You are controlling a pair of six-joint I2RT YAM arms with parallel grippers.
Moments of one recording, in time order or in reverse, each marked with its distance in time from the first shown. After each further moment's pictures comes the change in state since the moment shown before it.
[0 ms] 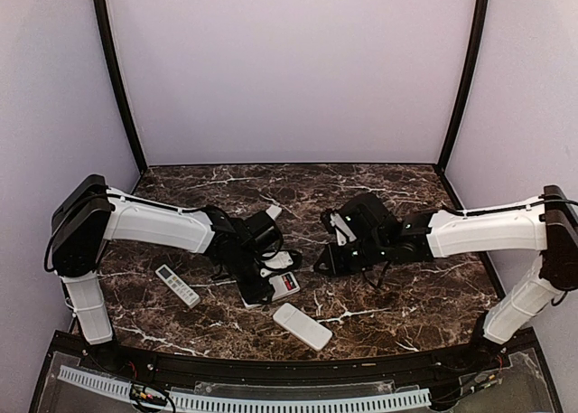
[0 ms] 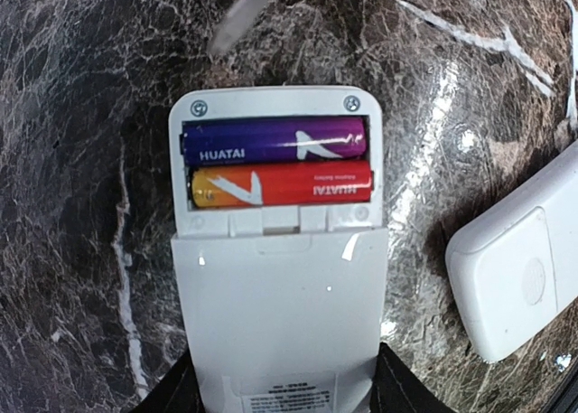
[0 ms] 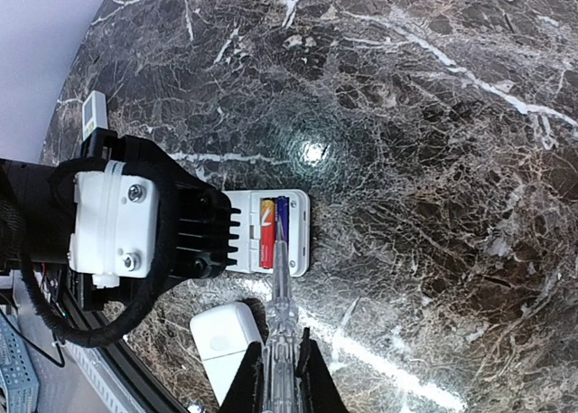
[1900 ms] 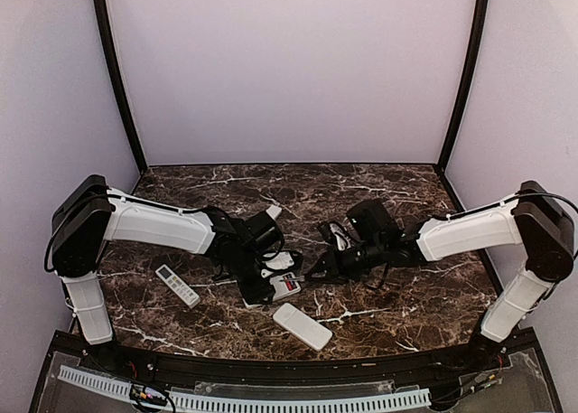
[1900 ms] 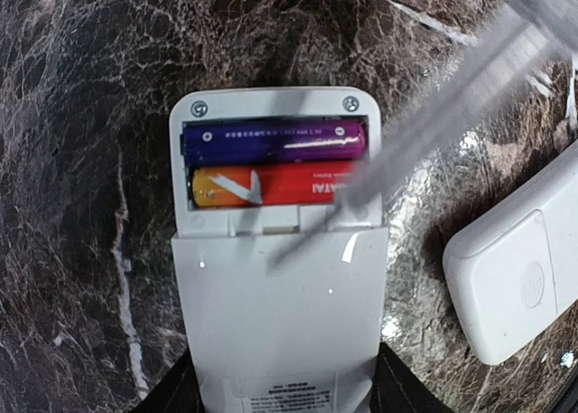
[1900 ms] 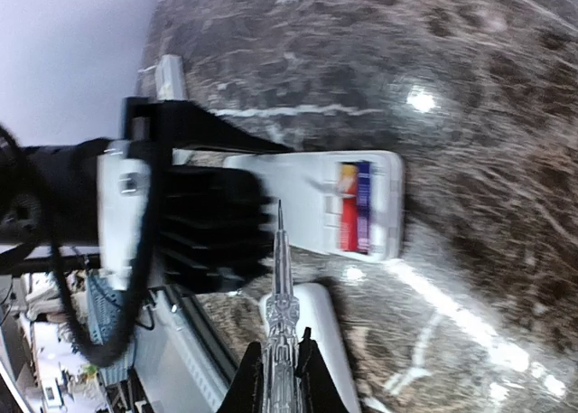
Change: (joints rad) left arm -0.006 0.000 0.000 0.006 -0.008 0.008; right arm -0.115 0.106 -0.101 0.237 -0.379 0.118
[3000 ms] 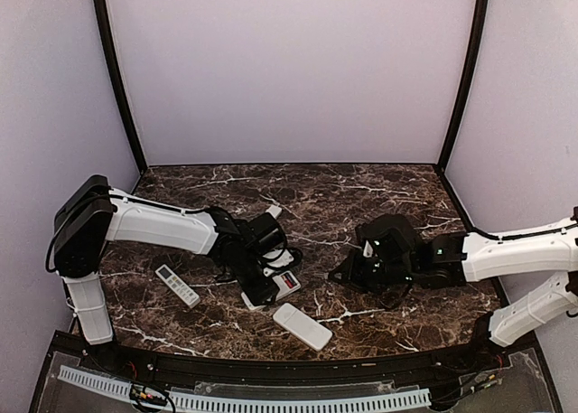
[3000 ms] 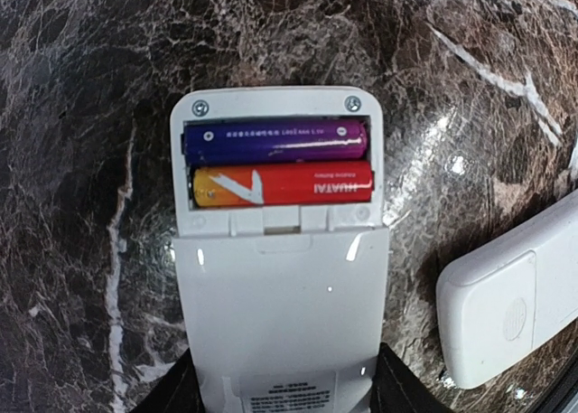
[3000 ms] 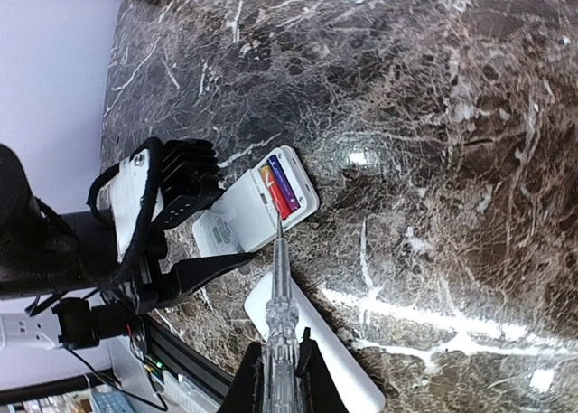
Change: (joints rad) left arm -0.012 0.009 0.021 -0.024 -0.012 -0.182; right arm 0.197 -0.344 -0.109 -0.173 0.508 0.363
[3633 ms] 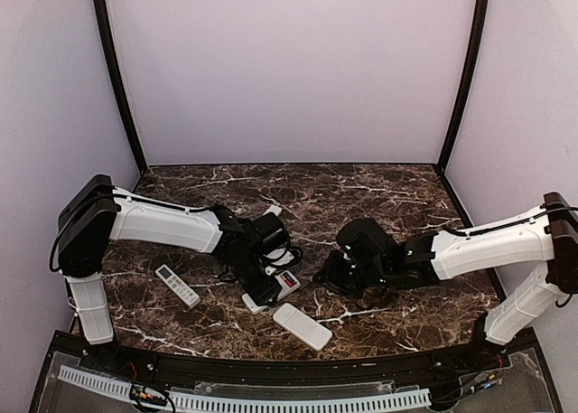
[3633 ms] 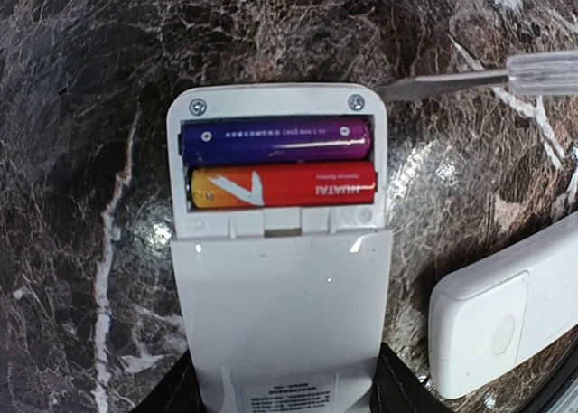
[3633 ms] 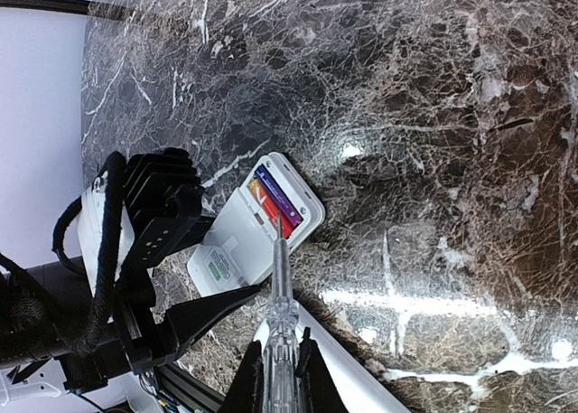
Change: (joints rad) left arm -0.006 0.026 0.044 -0.054 -0.003 -0.114; right arm 0.048 0.205 0.099 0.045 0.068 0.156
